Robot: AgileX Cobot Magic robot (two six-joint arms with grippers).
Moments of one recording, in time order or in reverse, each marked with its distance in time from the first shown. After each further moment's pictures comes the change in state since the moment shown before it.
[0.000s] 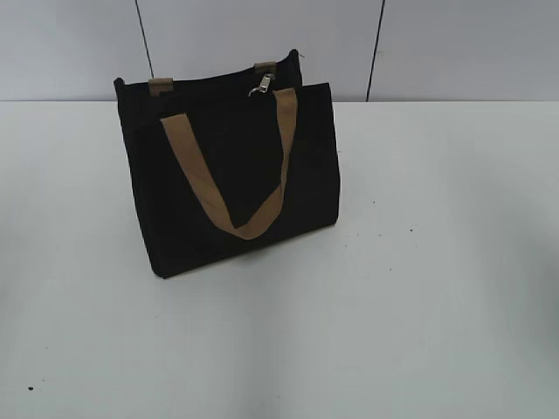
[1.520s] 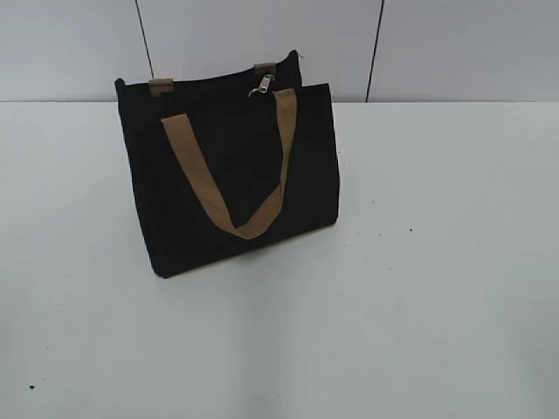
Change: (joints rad) left arm 0.000 -0.964 0.308 0.015 0.215 -0.071; right arm 0.000 -1.048 0.638 0.205 0.062 -0.098
